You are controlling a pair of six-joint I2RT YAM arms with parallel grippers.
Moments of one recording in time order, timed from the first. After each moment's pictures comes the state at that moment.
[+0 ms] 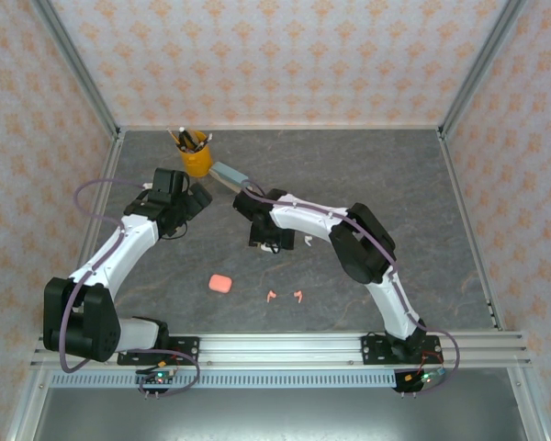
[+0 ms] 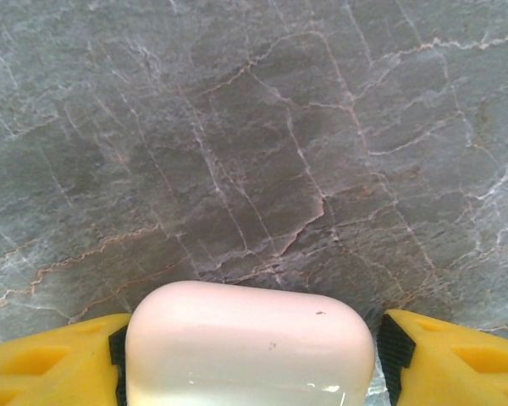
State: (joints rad) left arm -0.12 1.32 0.93 -0.55 -0.05 -0.88; right arm 0.87 2.19 1.70 -0.97 0.11 0.96
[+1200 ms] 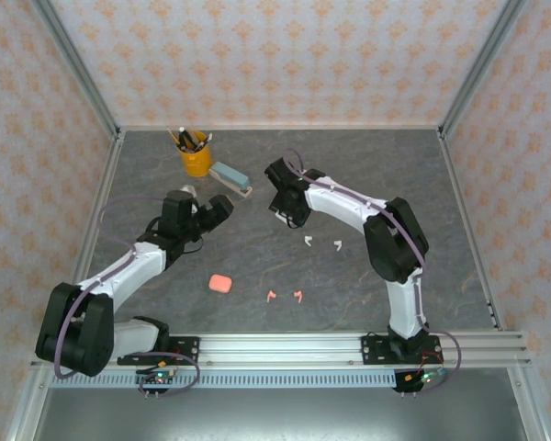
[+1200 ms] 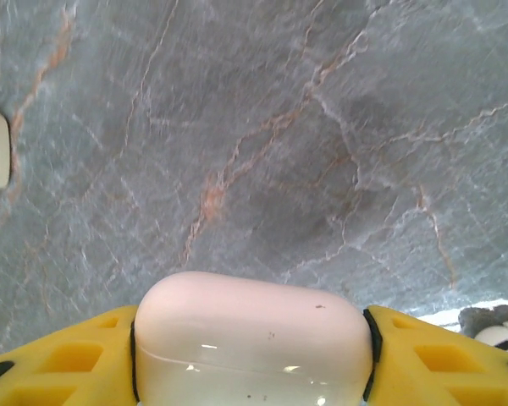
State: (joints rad) left arm -0.24 1.26 0.60 0.03 0.16 -0.89; right arm 0.68 2.01 1.58 -0.77 0.08 1.15
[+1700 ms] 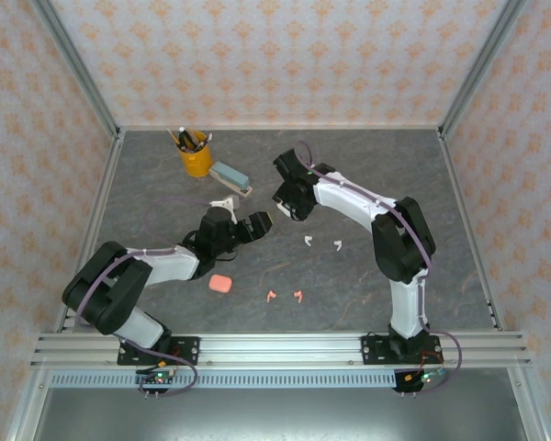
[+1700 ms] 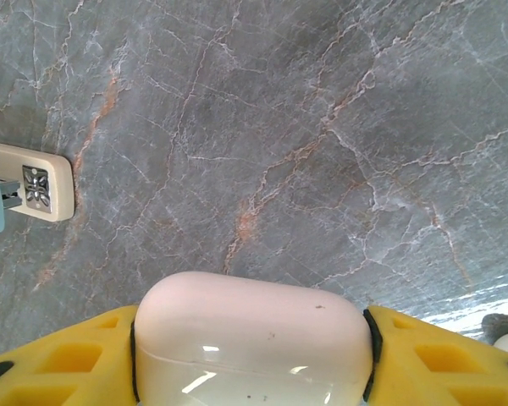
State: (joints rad) left arm -0.51 1.54 0.53 0.53 0.12 -0.88; right arm 0.63 1.98 1.58 -0.74 0.02 1.20
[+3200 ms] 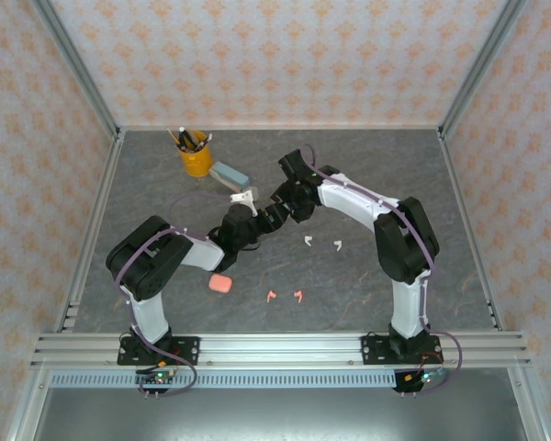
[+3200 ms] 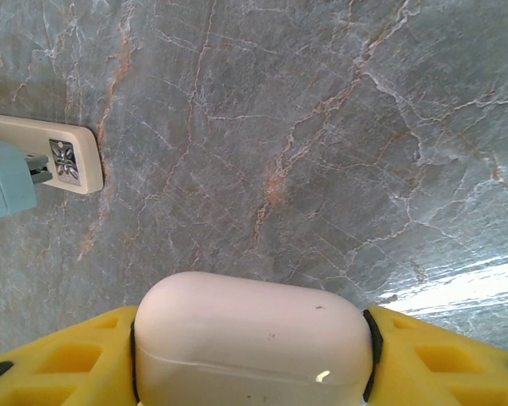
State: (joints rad) left arm -0.59 1.82 0.68 0.83 0.04 -0.94; right arm 0.61 1.96 1.52 -0.65 -0.13 1.27
